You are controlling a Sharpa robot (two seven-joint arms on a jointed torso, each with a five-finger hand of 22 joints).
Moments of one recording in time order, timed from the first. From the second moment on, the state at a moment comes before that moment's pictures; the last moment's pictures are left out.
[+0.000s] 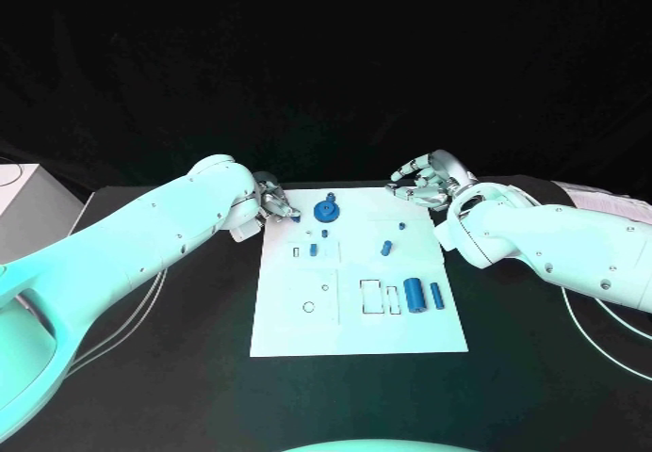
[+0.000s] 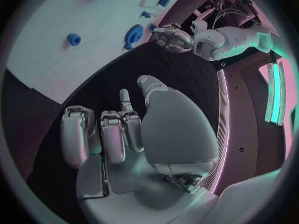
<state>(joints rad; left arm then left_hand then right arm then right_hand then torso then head) 1.23 -0.38 0.21 0.88 -1.12 0.17 -0.48 1.35 -0.19 0.71 0.31 0.07 0.79 0.09 0.71 0.78 1.17 0.01 1.05 0.72 1.47 -0.05 1.52 1.31 0.08 1.33 0.06 1.36 1.18 1.30 -0.78 -0.11 1.40 -0.87 -0.63 -0.09 1.36 -0.19 0.23 0.29 0.44 0.91 0.16 0.22 0.33 1.46 0.07 1.51 1.31 1.46 0.00 1.56 1.31 0.03 1.47 0.10 1.42 1.31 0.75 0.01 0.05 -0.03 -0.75</state>
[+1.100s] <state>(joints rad) 1.22 -0.60 0.15 1.27 -1.02 0.07 -0.50 1.24 -0.25 0.74 0.26 0.27 0.84 0.07 0.73 0.78 1.24 -0.01 1.08 0.76 1.47 -0.06 1.54 1.31 0.08 1.37 0.05 1.39 1.24 1.30 -0.80 -0.11 1.39 -0.87 -0.63 -0.09 1.35 -0.19 0.23 0.29 0.44 0.91 0.16 0.22 0.34 1.46 0.07 1.51 1.31 1.46 0.00 1.56 1.31 0.03 1.47 0.10 1.42 1.31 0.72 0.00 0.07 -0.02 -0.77</state>
